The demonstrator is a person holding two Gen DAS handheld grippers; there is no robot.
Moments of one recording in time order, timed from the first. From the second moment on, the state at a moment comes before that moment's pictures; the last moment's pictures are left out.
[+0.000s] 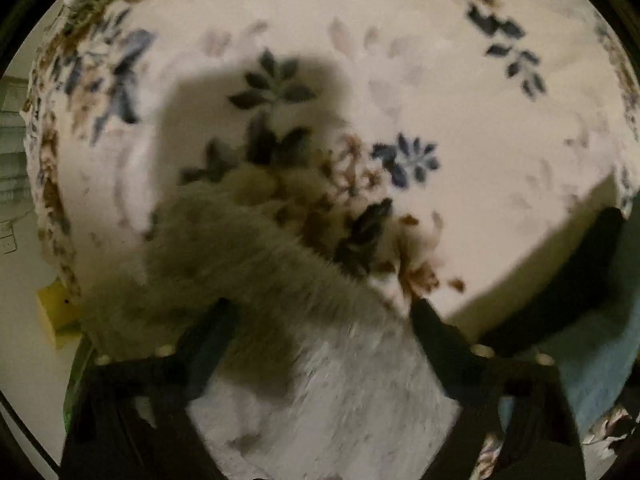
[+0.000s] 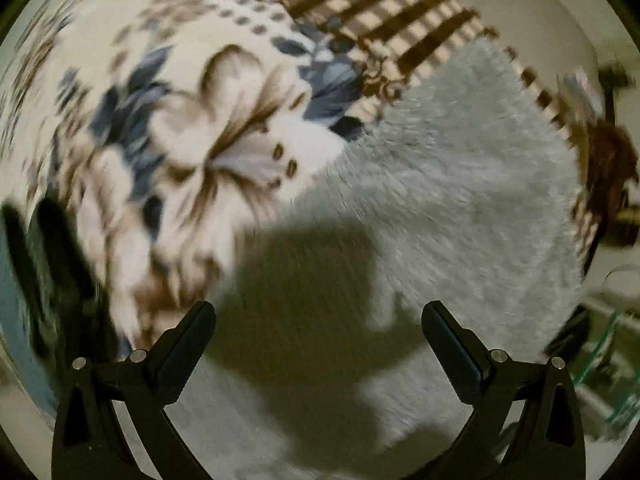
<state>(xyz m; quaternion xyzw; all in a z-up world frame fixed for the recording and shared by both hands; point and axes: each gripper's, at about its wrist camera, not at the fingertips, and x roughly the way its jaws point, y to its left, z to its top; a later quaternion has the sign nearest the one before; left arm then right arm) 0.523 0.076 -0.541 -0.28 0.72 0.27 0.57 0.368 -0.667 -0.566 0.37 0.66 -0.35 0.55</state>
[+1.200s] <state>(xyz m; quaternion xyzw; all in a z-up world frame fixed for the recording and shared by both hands) 0.164 0.079 -0.521 -0.25 0.68 0.25 0.64 0.007 -0.661 -0.540 0.35 0.65 -0.29 0.61</state>
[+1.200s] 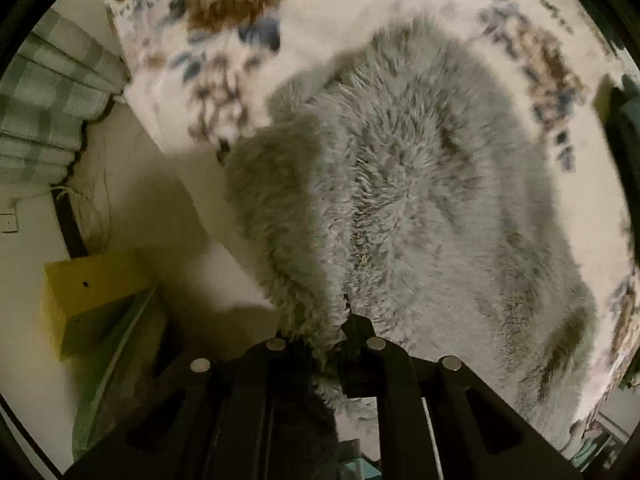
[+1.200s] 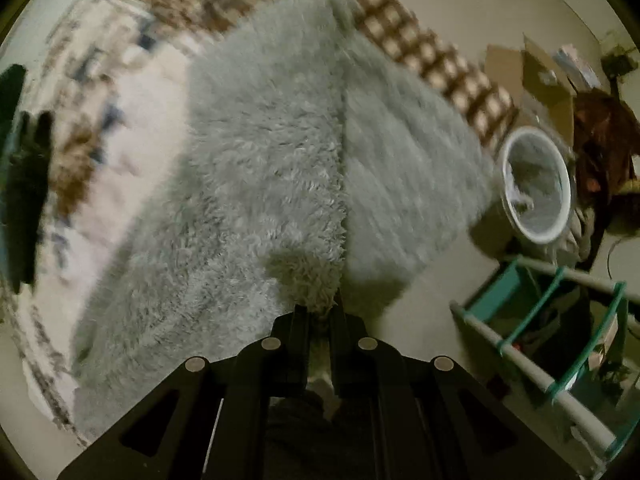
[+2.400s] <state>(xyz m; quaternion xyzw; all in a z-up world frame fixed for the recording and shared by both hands) 0.212 -0.120 -0.495 -0.10 0.65 0.02 0.75 -0.047 -0.802 -0.505 0.41 0.55 -0.42 0.60</state>
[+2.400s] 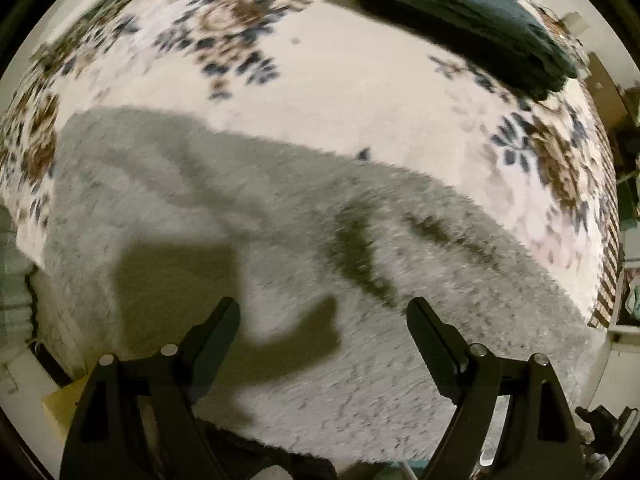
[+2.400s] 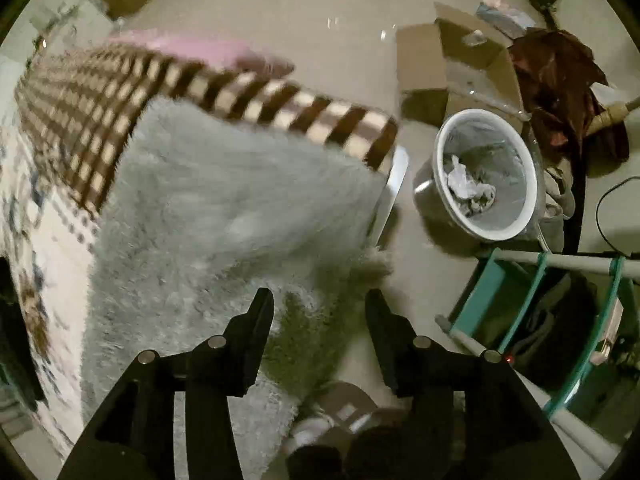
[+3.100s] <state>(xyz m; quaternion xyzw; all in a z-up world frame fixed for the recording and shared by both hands) 0.283 -0.142 -0.545 -0.11 0.67 0.02 0.74 0.133 -0.544 -0.567 0.49 0.63 -0.21 0.56</state>
